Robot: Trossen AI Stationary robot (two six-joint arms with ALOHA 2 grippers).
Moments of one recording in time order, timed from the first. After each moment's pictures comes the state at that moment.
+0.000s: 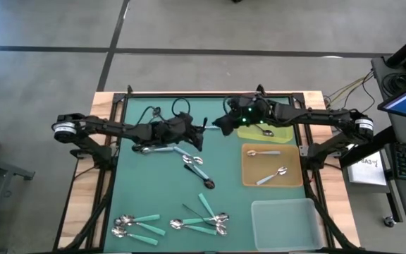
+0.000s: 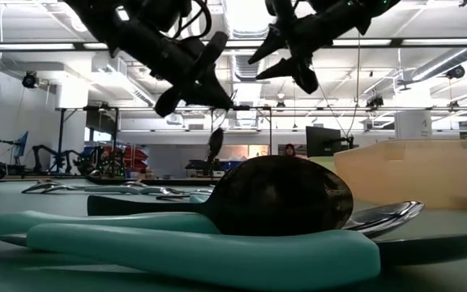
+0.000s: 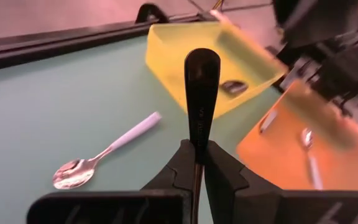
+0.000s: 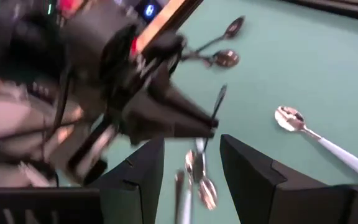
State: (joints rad) left arm 0.12 1.52 0.85 0.21 -0.32 -0.63; right arm -0.29 1.42 1.08 -0.12 -0.15 0.69
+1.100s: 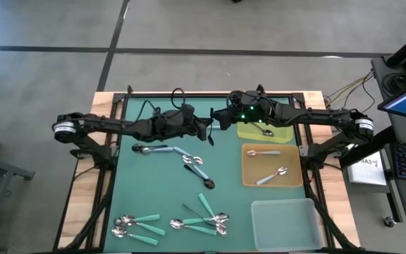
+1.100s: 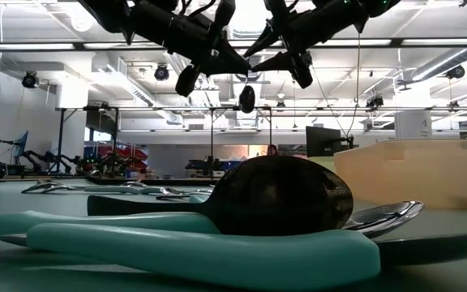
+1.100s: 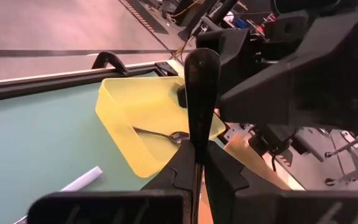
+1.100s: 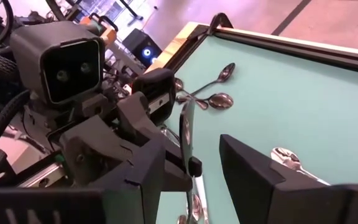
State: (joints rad) left arm 0.14 1.52 0.95 0.33 -0.27 -0.69; right arm -0.29 1.42 1.08 -0.01 -0.05 0.70
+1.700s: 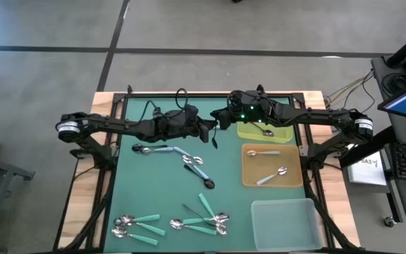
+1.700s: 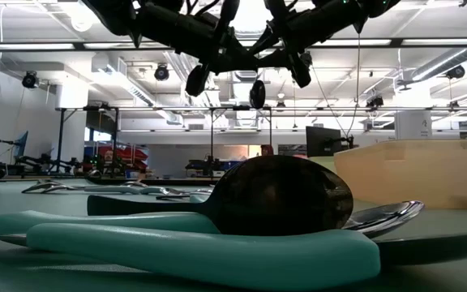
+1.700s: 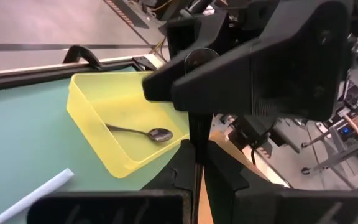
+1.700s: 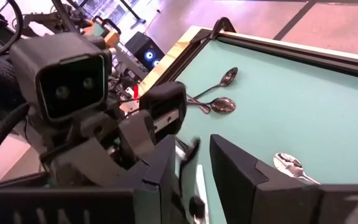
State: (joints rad) left arm 0.14 1.57 0.98 0.38 -0.19 -0.69; right arm -0.29 1.42 1.08 0.01 -0.05 0.68
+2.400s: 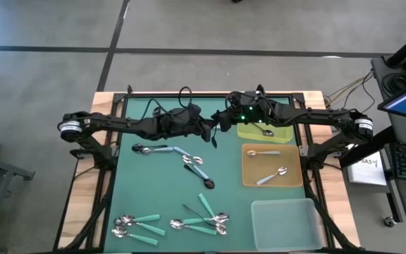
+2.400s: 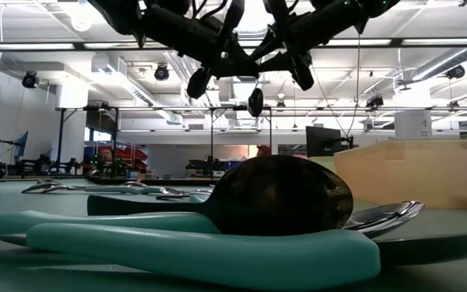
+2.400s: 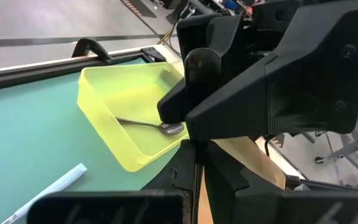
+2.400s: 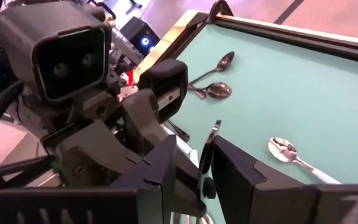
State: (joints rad) left arm 0.16 1.59 1.02 0.30 -0.17 -0.66; right arm -0.30 1.42 1.08 -0.05 -0.08 0.68
